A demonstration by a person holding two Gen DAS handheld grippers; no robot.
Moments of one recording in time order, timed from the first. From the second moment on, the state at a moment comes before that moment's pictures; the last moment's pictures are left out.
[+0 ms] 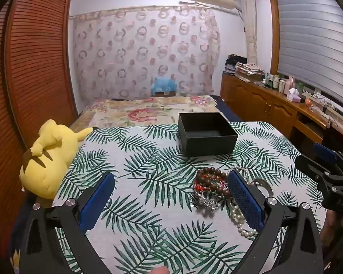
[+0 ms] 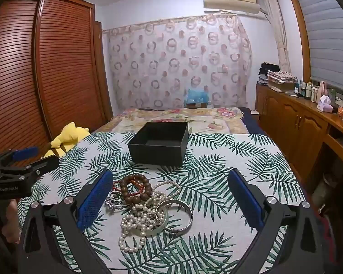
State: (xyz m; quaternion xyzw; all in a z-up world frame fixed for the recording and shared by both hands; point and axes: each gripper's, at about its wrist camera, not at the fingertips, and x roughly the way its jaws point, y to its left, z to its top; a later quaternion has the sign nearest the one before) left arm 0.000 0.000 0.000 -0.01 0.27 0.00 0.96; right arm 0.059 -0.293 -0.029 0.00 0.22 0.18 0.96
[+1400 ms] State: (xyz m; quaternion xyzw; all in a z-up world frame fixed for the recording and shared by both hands) left arm 0.000 0.002 0.006 0.00 0.26 0.00 0.97; right arm 0.059 -0.292 -0.031 0.01 0.21 0.18 0.96
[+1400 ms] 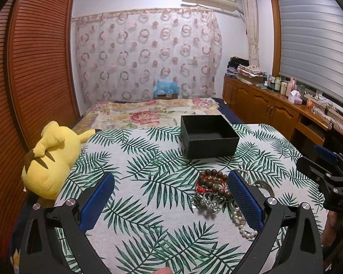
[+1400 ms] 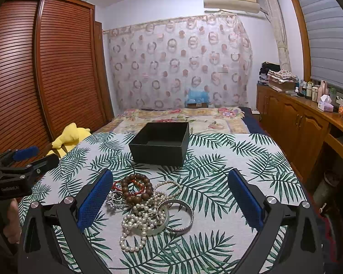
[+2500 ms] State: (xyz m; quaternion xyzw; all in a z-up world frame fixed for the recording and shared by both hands) left arm -0.006 0.001 0.007 0.00 0.26 0.00 0.97; right arm 0.058 -0.291 -0.031 0.01 0.21 0.18 0.96
